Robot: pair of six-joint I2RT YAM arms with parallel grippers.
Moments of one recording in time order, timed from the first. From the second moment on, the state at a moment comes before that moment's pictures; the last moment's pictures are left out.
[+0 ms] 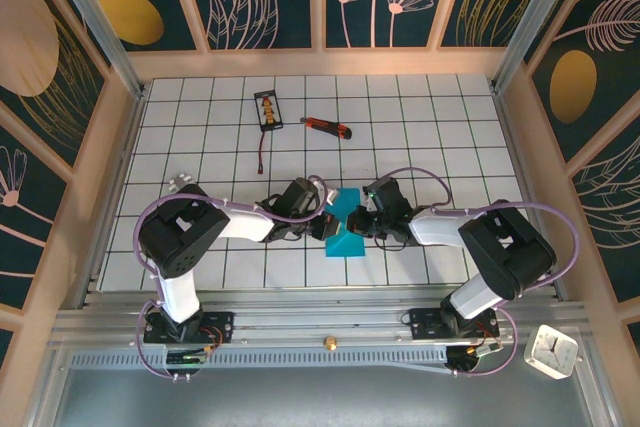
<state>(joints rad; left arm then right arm) -0.80 1.84 0.79 0.25 0.36 -0.46 0.62 1.54 0.54 0.10 -0.31 0.78</state>
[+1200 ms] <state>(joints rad) -0.84 1.74 0.74 0.23 0.46 -0.68 0.62 1.54 0.53 0.12 -0.32 0.77</state>
